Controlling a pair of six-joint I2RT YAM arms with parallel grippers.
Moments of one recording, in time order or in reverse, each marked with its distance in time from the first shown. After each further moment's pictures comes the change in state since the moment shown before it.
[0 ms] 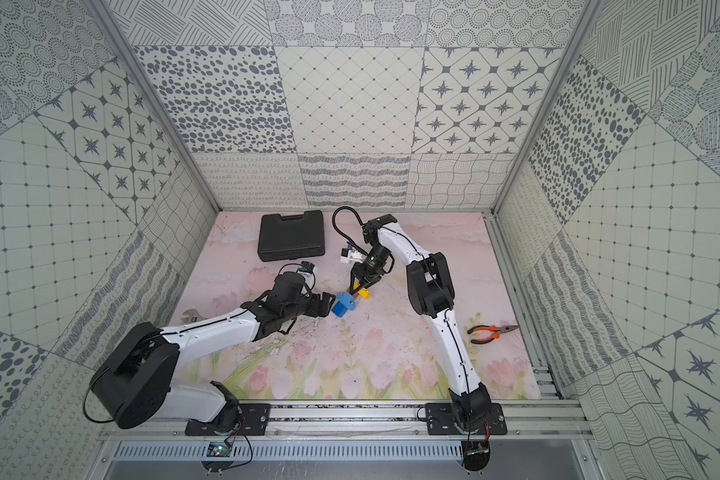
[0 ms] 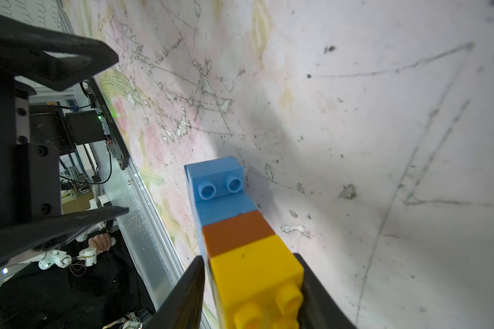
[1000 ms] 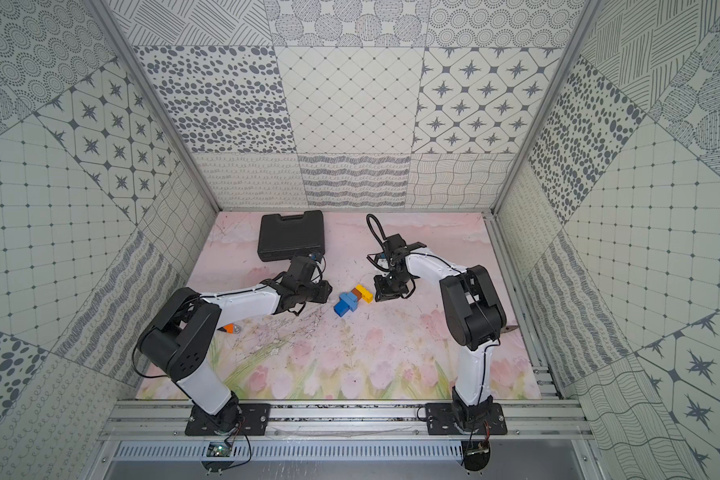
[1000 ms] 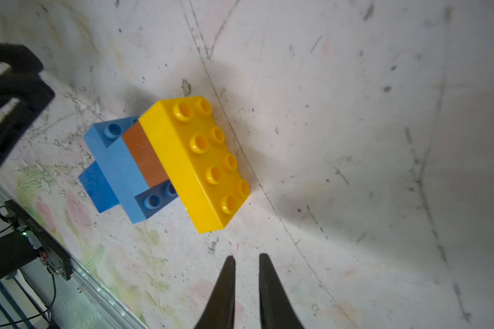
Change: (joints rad) left arm 0.073 0.298 0.234 -0.080 0.074 0.000; right arm -0.006 -0.567 -0.925 0.734 0.284 0.580
